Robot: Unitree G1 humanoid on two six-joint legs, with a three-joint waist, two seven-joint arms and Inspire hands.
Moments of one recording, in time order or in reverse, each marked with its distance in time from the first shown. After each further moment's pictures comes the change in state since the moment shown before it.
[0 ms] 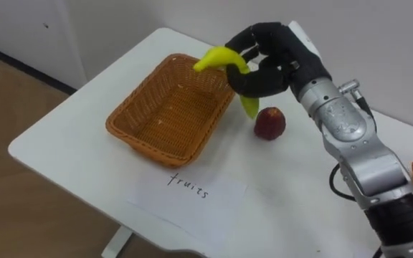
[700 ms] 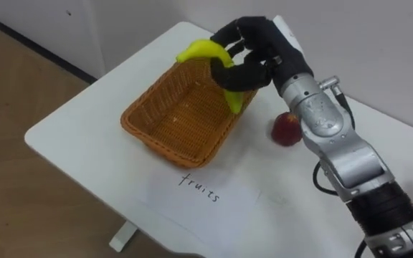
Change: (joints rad) left arm 0.004 0.001 -0.018 -0.019 0.024 -0.024 0.003; right arm -0.078 0.052 0.087 0.092 0.017 -0.037 -0.090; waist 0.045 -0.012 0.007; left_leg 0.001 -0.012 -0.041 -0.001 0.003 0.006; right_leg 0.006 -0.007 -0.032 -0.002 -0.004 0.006
